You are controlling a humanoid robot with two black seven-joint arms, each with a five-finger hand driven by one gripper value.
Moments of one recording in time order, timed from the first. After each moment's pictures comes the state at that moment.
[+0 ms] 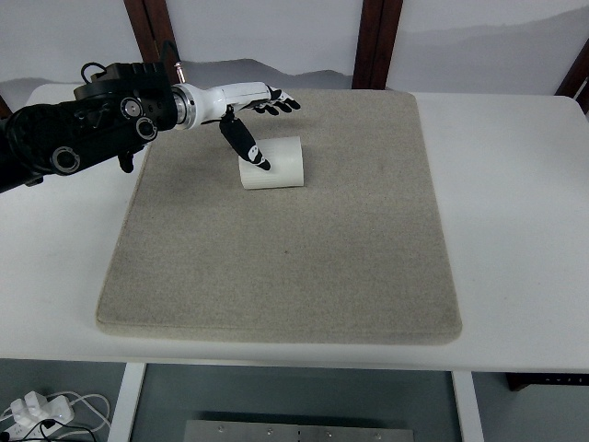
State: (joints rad) left arm -1.29 0.40 -0.06 -0.95 0.90 -0.16 0.01; right arm 0.00 0.00 -0.01 0.13 -0.04 -0.03 -0.03
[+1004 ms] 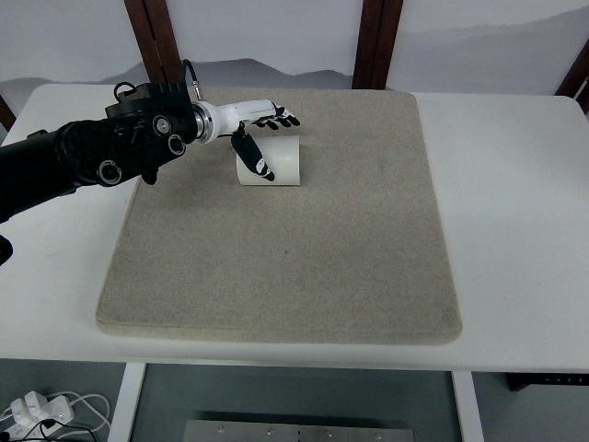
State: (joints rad) left arm -1.28 0.26 0.01 -0.77 0.90 -0.13 0.01; right arm 0.00 0.00 -0.01 0.13 -0.04 -0.03 -0.03
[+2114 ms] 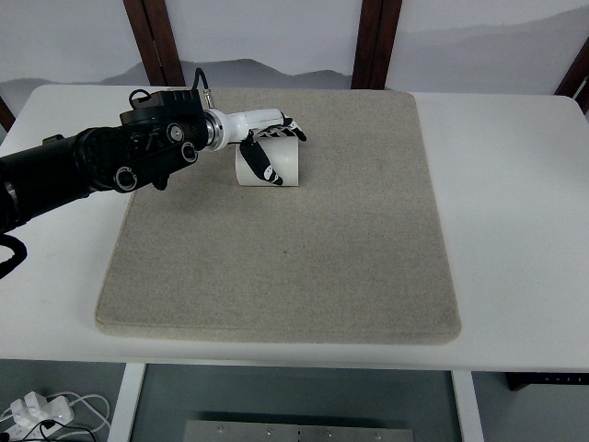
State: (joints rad) left arm -1.27 0.21 0.04 -0.72 0.90 -0.14 0.01; right arm 0.00 0.00 -0.01 0.13 -0.04 -0.03 -0.03
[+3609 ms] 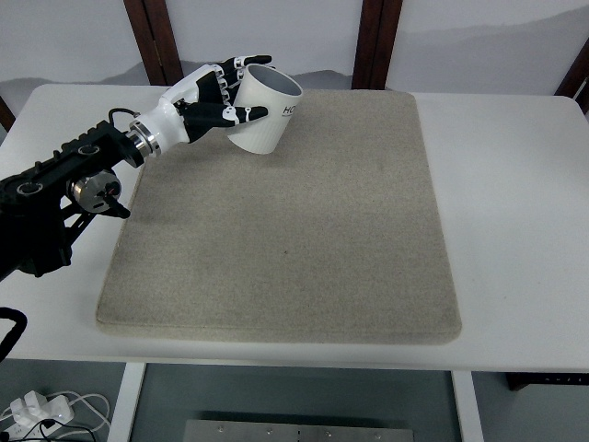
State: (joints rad) left arm -0.89 0.29 -0.64 -0.68 0.48 -0.48 -0.38; right arm 0.00 0.00 -0.01 0.13 -0.04 -0.03 -0.03
